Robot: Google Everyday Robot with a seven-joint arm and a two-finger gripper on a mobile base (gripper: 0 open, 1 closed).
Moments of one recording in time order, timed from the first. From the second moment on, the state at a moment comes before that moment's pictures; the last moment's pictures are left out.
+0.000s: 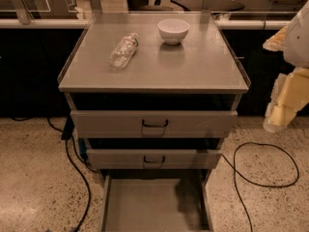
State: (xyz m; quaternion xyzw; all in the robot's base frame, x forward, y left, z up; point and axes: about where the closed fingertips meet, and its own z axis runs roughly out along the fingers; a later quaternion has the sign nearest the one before) arm 0.438 -0.216 0.978 -0.60 0.78 -0.04 0.16
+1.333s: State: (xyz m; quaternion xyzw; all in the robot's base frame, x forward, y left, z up) arm 0.503 -0.207 0.964 -0.64 0.74 -0.03 0.20
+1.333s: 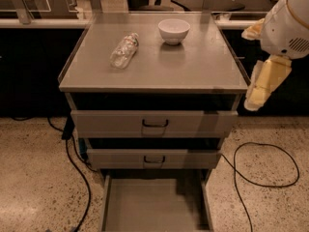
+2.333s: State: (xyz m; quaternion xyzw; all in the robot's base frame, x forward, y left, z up) arm 0.628 -0.061 0.913 -0.75 0.61 0.06 0.25
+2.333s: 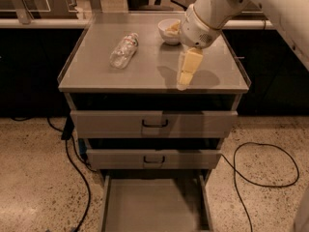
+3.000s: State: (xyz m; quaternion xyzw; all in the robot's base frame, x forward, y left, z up) arm 0.637 -0.051 0.908 -0.77 0.59 0.06 0.25
